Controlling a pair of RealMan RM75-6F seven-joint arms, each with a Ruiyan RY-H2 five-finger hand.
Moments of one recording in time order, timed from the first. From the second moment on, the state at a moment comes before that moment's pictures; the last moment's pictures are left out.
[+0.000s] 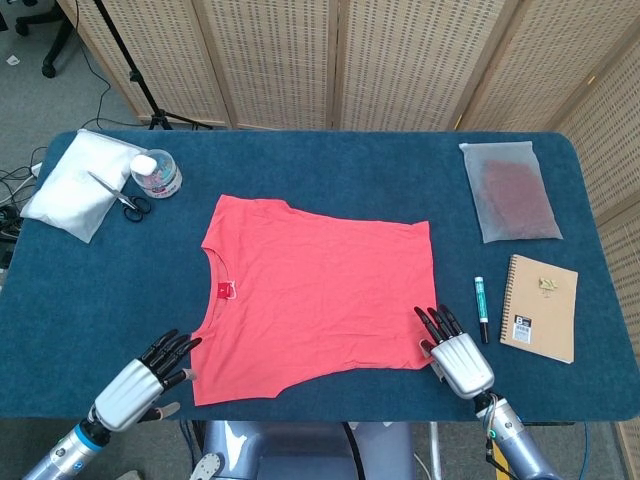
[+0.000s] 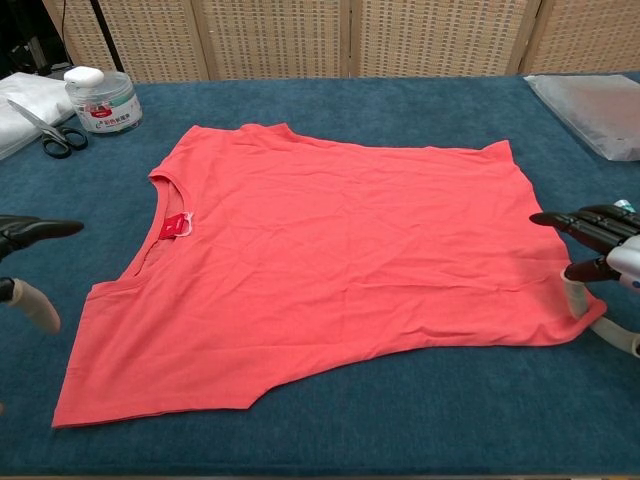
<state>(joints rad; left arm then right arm) -0.21 -1.55 0.18 -1.04 2.06 1.61 -0.18 0.28 -1.57 -0.07 -1.23 -1.70 1.31 -0.23</state>
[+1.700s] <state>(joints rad) -0.27 -1.74 0.23 -0.88 1.97 1.56 -0.21 0.29 -1.56 -0.07 -1.25 -1.69 1.31 -0.24</state>
